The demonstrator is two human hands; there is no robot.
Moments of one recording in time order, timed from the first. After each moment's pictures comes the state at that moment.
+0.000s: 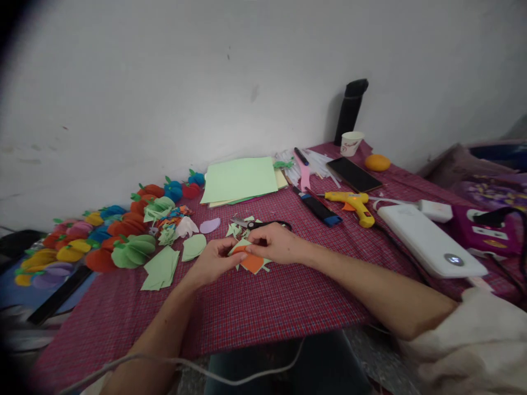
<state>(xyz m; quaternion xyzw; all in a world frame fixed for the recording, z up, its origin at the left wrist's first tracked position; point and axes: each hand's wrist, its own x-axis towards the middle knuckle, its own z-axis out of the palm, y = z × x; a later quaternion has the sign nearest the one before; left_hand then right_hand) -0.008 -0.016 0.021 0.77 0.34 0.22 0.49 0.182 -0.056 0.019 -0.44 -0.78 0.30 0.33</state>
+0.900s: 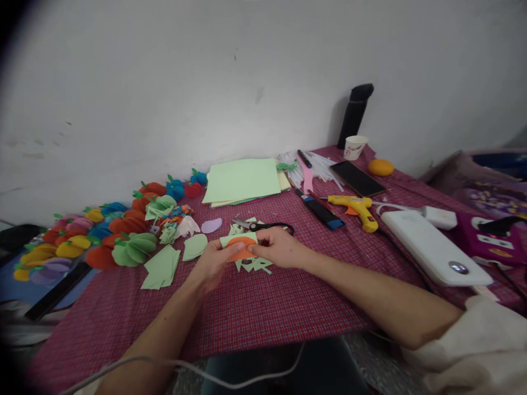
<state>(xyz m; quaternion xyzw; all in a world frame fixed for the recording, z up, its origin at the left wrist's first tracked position) 0.003 -0.026 0.020 0.53 0.37 0.33 0.68 0.172 -0.059 0.013 -0.46 -0.66 0.45 0.38</state>
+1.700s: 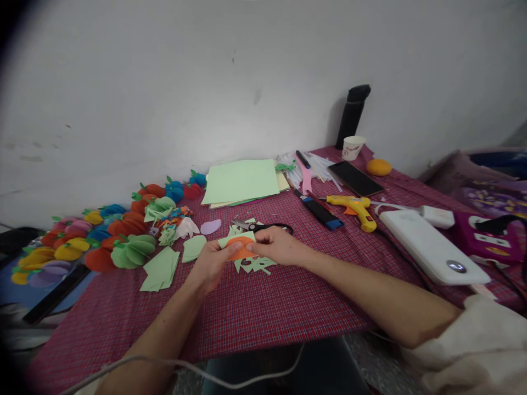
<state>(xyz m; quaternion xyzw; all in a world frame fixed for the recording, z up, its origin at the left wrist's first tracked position) 0.002 -0.025 0.019 0.53 0.35 0.35 0.68 0.175 -0.055 0.013 -0.48 -0.66 0.45 0.35</state>
